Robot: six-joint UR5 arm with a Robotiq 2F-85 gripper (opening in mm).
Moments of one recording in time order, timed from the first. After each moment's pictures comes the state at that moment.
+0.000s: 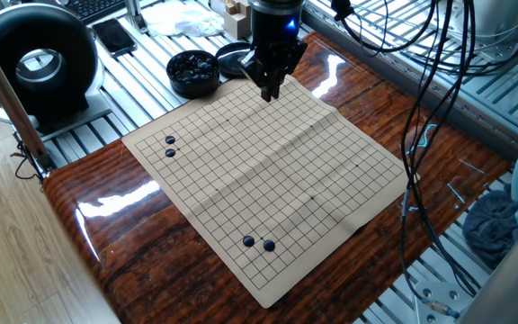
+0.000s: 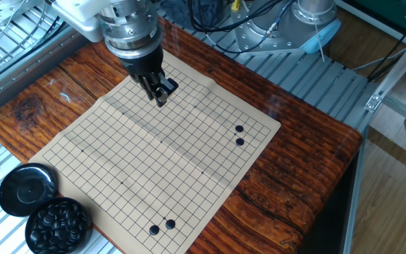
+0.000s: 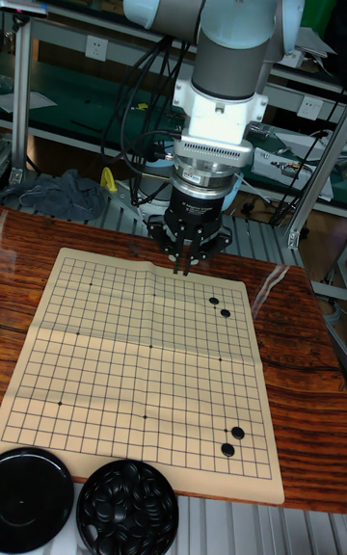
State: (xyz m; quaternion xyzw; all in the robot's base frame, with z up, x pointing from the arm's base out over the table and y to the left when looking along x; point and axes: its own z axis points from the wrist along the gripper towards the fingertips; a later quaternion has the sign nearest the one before) arm 0.523 0.026 0.188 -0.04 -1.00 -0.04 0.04
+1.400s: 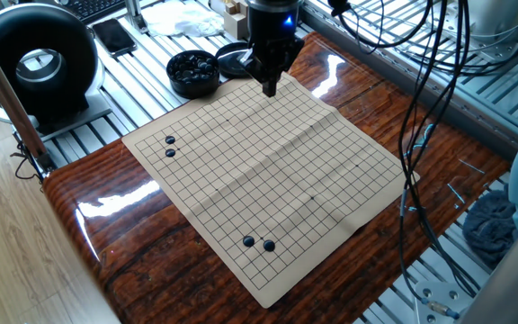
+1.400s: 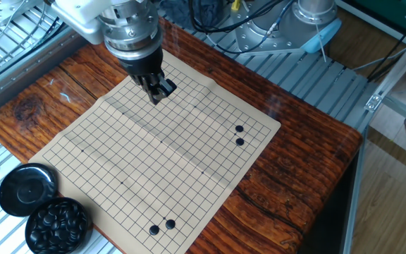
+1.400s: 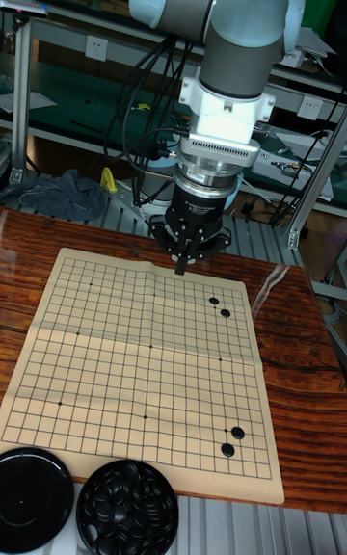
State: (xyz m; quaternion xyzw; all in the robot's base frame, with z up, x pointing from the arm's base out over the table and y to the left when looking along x) arm 0.528 0.023 0.193 -0.03 -1.00 -0.03 0.04
